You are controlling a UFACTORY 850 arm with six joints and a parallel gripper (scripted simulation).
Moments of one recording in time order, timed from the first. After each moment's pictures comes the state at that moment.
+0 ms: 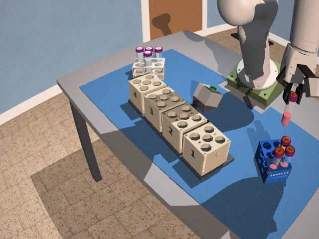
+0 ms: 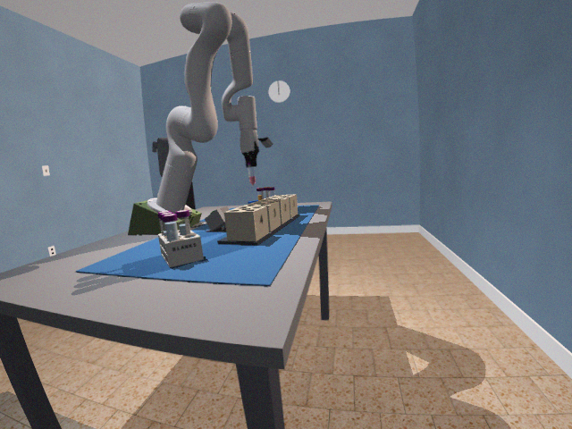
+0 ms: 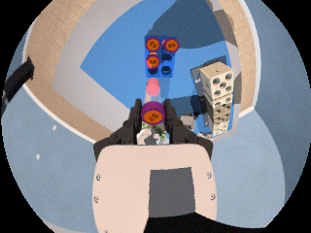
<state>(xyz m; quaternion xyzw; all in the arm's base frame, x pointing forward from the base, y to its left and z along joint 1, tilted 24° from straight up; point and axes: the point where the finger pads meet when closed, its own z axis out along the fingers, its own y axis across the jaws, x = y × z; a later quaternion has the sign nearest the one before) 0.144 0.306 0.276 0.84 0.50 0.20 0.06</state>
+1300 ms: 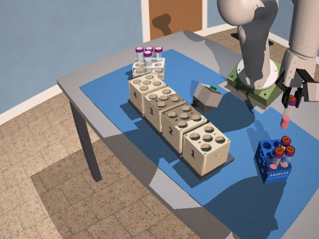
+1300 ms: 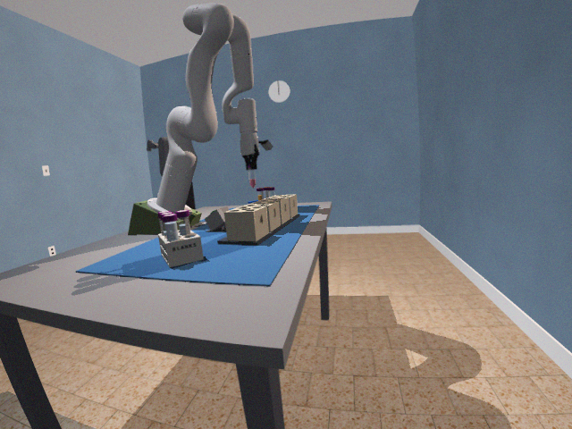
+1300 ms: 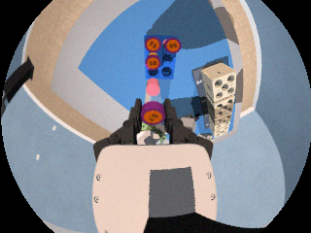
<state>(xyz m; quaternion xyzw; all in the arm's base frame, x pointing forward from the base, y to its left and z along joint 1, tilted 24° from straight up) 0.149 0.307 0.264 0.84 0.50 0.20 0.06</state>
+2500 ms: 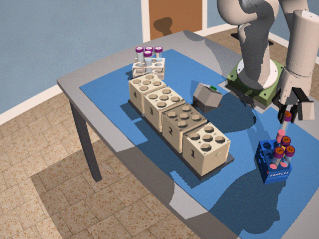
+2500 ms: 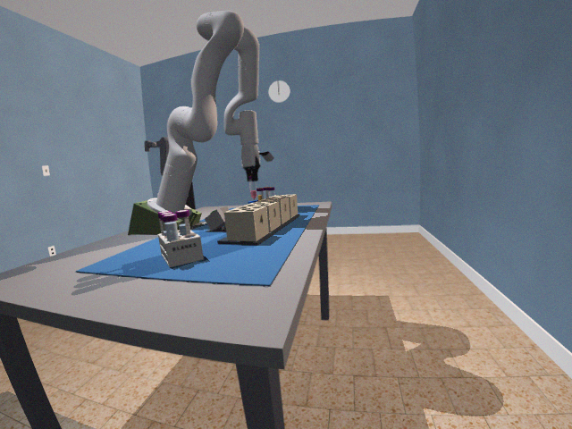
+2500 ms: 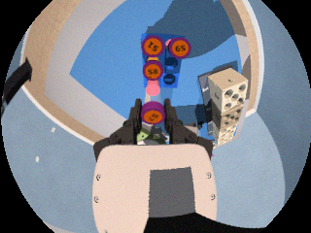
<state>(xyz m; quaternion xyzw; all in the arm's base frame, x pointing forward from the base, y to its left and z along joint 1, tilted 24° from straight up) 0.172 0.313 0.212 0.84 0.50 0.20 0.06</state>
